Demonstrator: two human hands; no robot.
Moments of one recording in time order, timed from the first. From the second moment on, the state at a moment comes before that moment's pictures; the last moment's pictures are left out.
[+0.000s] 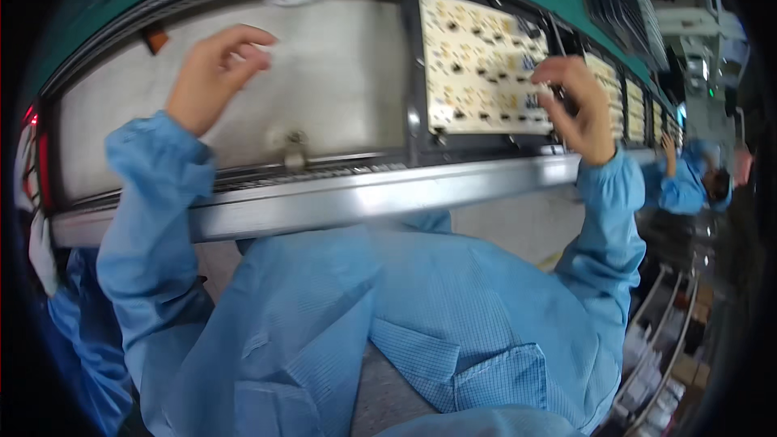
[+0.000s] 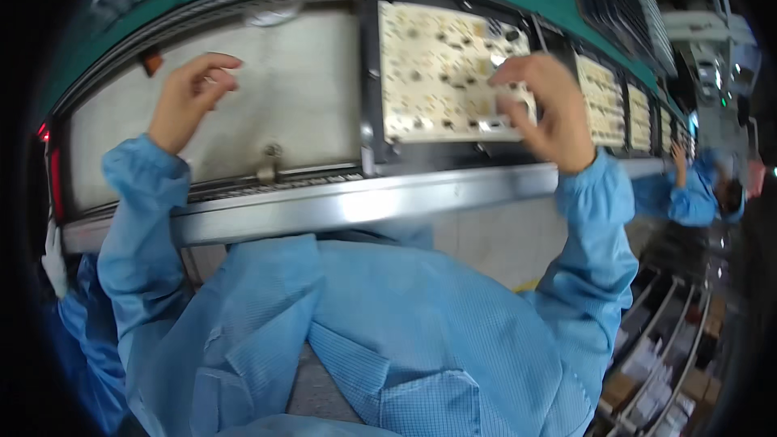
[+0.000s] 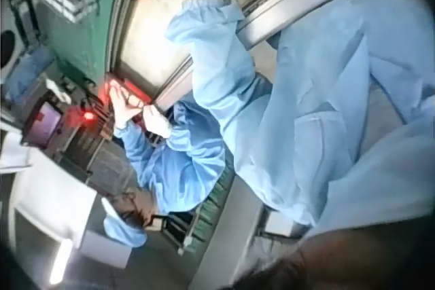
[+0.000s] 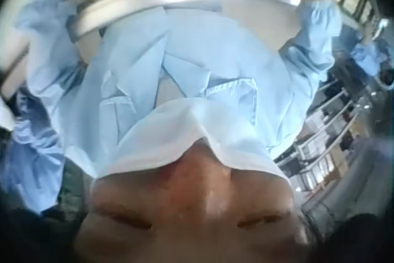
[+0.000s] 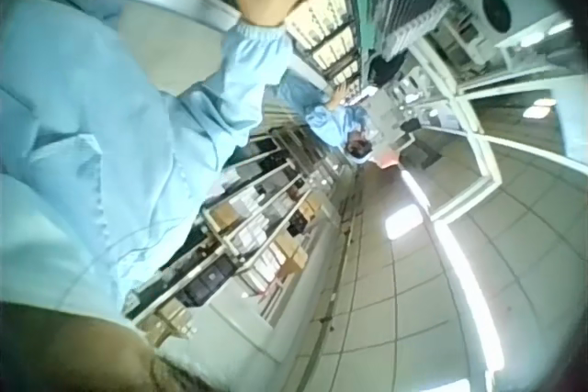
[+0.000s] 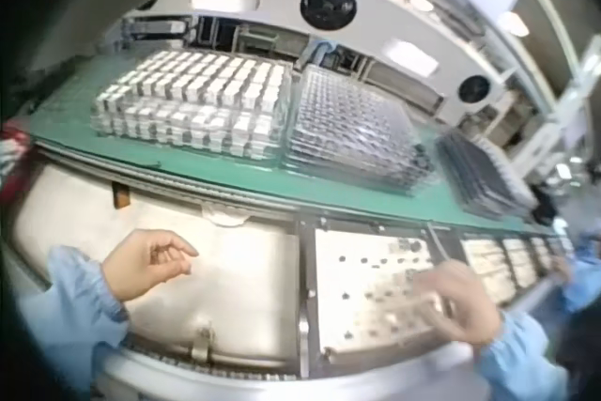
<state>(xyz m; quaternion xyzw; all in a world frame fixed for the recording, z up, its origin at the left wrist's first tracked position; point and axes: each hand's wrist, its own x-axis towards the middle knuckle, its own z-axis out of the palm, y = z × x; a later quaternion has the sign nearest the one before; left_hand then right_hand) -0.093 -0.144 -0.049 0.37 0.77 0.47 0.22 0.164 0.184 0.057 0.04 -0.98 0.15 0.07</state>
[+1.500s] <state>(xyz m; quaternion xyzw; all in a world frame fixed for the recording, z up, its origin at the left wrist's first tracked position) -0.234 -0.459 -0.172 -0.08 0.93 0.13 -0.33 -0.008 0.267 0.035 -0.31 -0.90 -0.12 0.27</state>
